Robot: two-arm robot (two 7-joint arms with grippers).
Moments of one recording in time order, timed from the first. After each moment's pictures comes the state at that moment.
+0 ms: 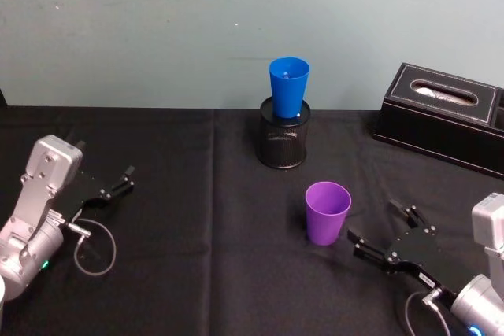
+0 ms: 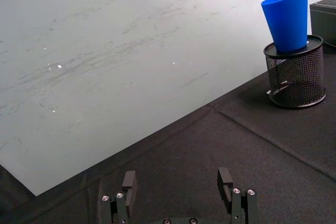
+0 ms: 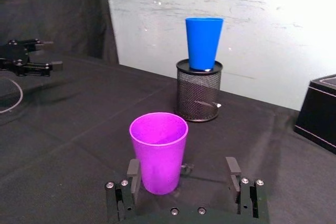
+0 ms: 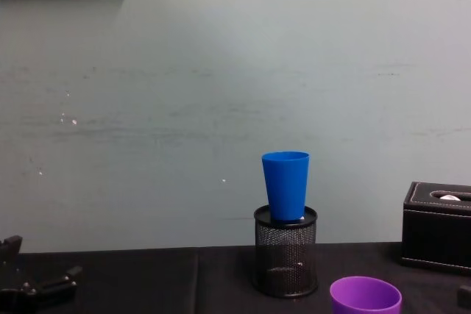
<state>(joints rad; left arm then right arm) -0.20 0.60 0.45 -1.41 -0.25 -0.12 0.03 0.01 0.55 -0.33 -1.50 0.43 -0.20 0.36</state>
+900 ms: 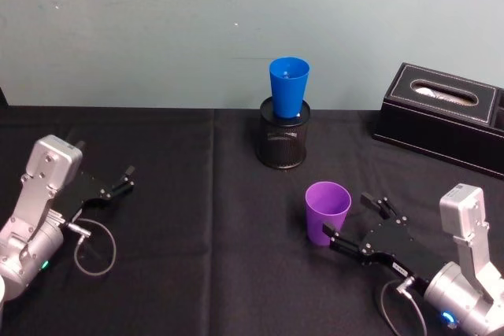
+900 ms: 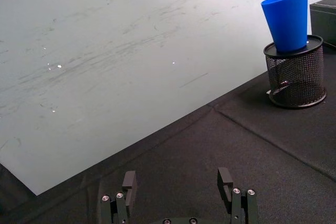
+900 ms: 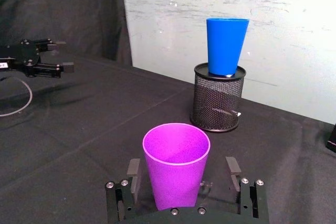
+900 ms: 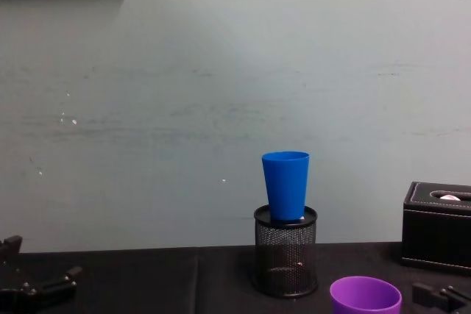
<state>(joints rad) -0.20 0.60 0.45 -1.41 -0.25 -0.12 0.03 0.10 0.45 -0.34 -1.39 0.36 -0.21 0.44</state>
